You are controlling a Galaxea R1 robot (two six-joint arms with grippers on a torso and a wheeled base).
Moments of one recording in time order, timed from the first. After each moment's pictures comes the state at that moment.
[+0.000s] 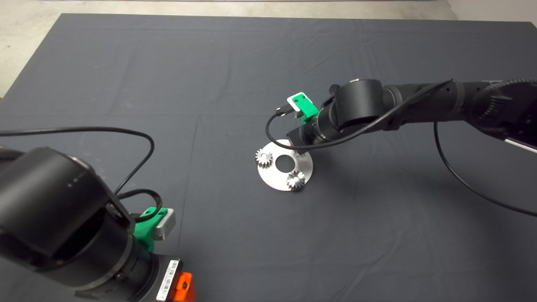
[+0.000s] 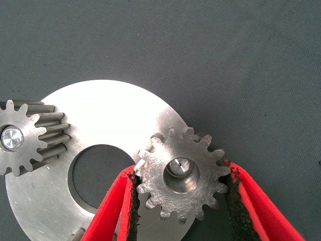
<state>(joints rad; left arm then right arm) -0.41 2.30 -0.37 0.03 1.53 -1.85 0.30 2.73 -1.11 -0.73 -1.42 1.17</state>
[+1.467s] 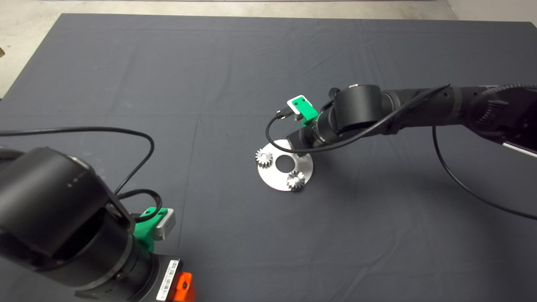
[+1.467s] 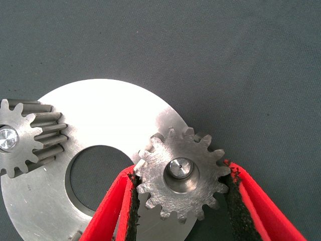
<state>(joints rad) -0.41 2.30 -0.37 0.03 1.53 -1.85 0.28 2.72 -1.11 -0.74 -1.42 1.17</state>
